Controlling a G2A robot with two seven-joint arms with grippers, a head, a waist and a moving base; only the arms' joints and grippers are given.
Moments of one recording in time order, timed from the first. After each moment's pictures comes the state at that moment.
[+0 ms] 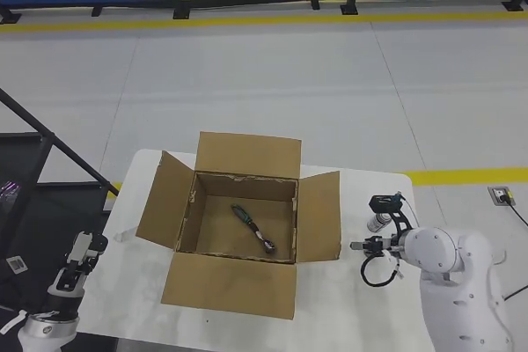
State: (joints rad) left arm 1.67 -1.16 -1.91 -1.90 -0.04 -0.48 -0.19; right arm -0.93 -1.42 1.61 -1.62 -1.23 -0.06 1.50
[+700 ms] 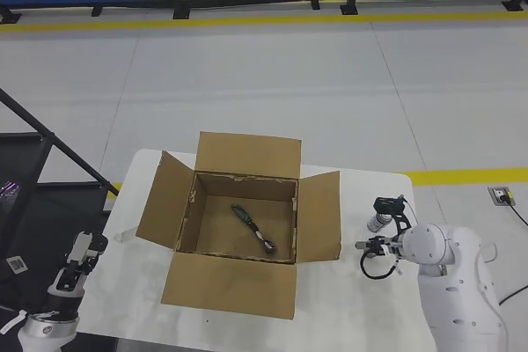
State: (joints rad) left arm 1.67 -1.16 -1.91 -1.90 -0.04 -0.48 -0.19; right arm -0.88 -1.39 1.61 -1.45 -1.25 -0.02 1.42
